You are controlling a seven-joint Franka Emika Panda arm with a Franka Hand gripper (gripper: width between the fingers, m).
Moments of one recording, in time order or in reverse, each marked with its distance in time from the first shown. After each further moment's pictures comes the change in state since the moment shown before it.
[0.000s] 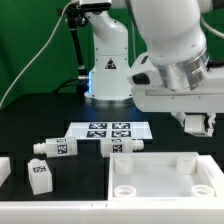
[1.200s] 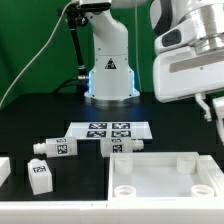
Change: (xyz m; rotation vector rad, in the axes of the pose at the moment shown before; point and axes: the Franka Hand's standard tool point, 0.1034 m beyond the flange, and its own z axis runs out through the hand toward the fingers) arm 0.040 -0.050 -0.050 0.044 0.807 -0.419
